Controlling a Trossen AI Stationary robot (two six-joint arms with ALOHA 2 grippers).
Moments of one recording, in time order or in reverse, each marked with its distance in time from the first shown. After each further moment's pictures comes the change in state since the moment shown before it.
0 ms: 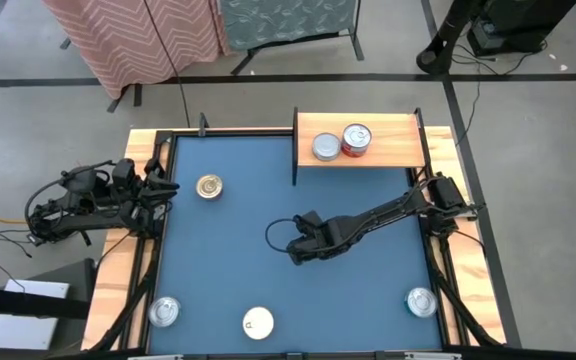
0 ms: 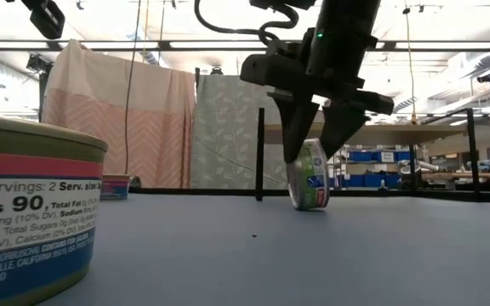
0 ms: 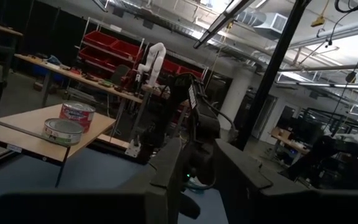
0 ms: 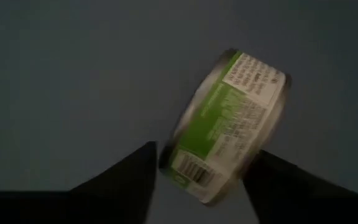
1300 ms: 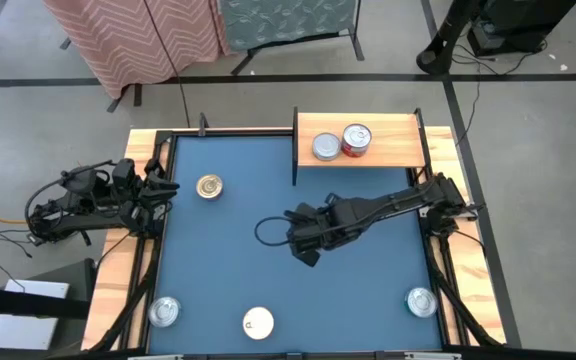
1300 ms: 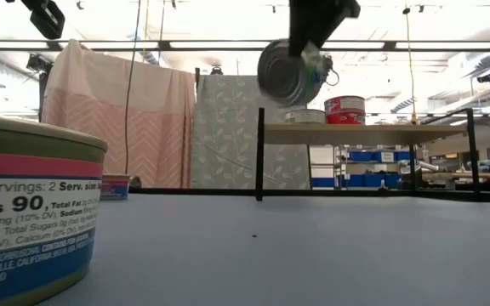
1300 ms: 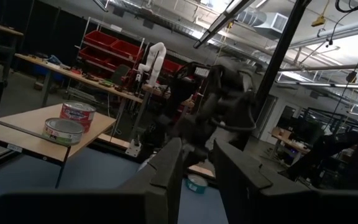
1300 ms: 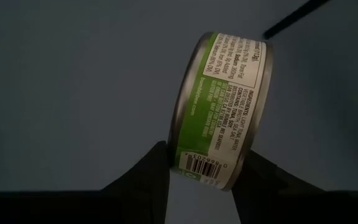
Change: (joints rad) left arm 0.000 0.000 0.000 -0.002 -0.001 0.001; right arm 0.012 -0.001 0.511 -0.511 -0.001 -0.474
